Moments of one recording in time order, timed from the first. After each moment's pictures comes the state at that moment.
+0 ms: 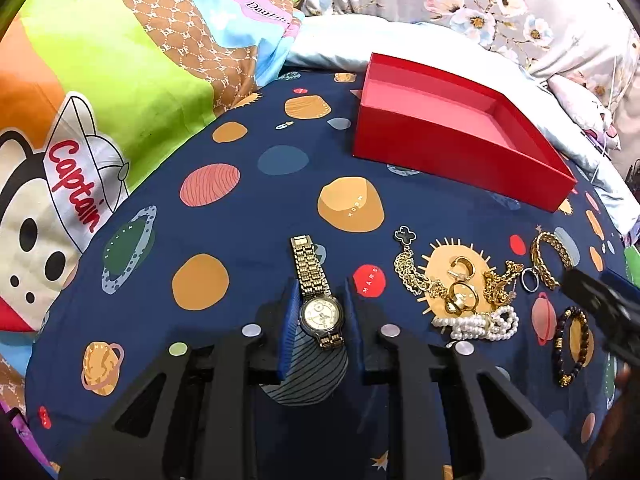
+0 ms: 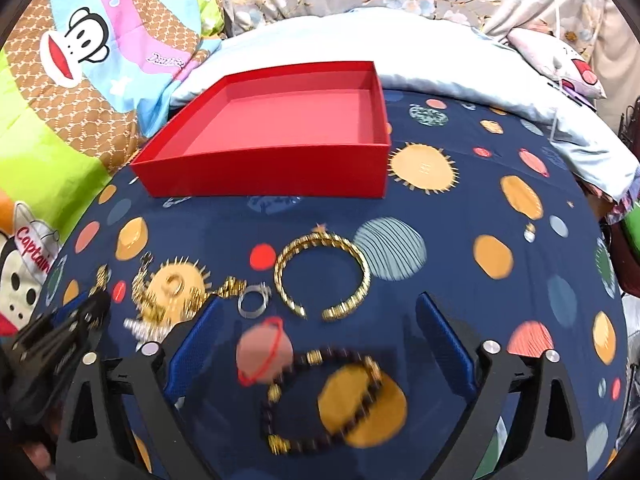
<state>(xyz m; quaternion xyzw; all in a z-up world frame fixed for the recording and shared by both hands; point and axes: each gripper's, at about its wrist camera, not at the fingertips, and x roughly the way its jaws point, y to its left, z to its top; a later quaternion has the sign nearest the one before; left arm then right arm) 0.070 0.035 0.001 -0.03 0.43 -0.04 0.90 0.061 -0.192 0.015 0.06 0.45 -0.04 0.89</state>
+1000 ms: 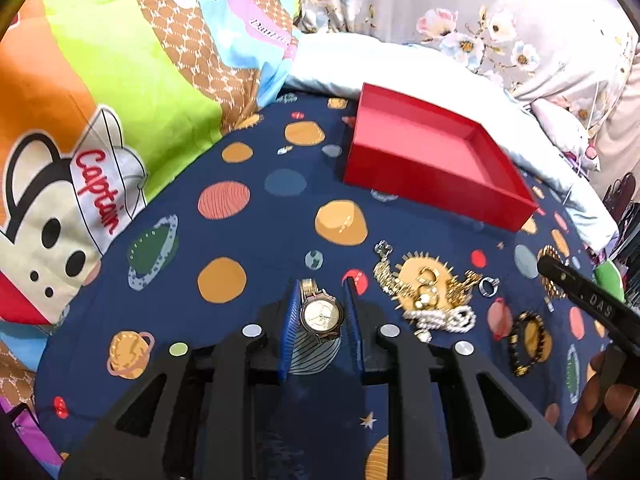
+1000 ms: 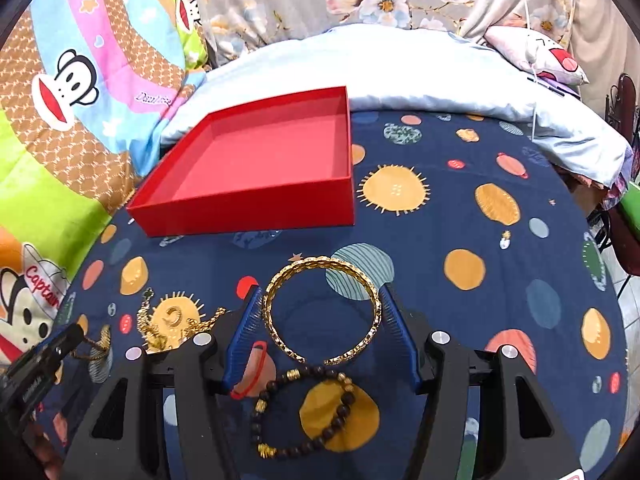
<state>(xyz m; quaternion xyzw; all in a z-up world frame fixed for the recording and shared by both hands) 0.049 0.053 0.039 -0.07 0.41 -0.06 0.91 0.046 -0.217 0.039 0.10 0.40 -0.05 0.91</state>
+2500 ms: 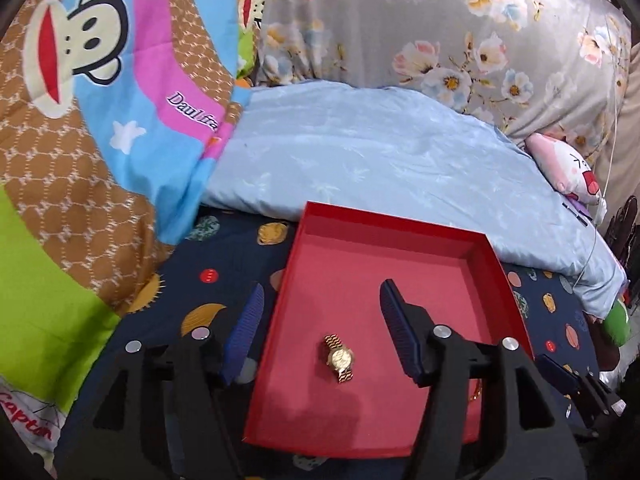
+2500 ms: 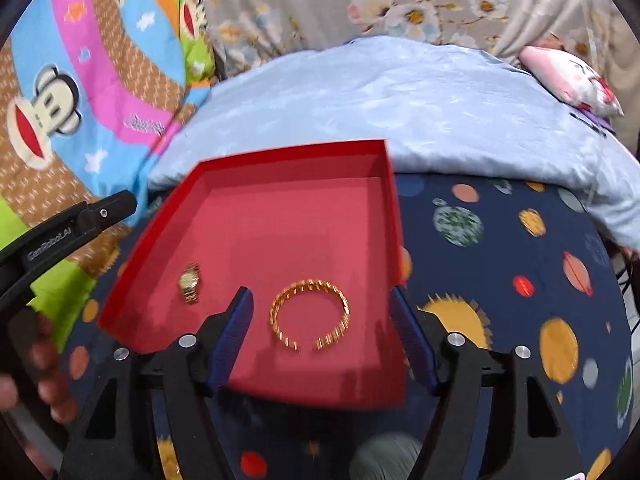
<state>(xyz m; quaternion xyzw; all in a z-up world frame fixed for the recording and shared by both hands) 0.240 -0.021 0.088 -0.05 0.34 -0.09 0.94 0.166 -0.229 0.053 0.10 0.38 -0.02 0.92</state>
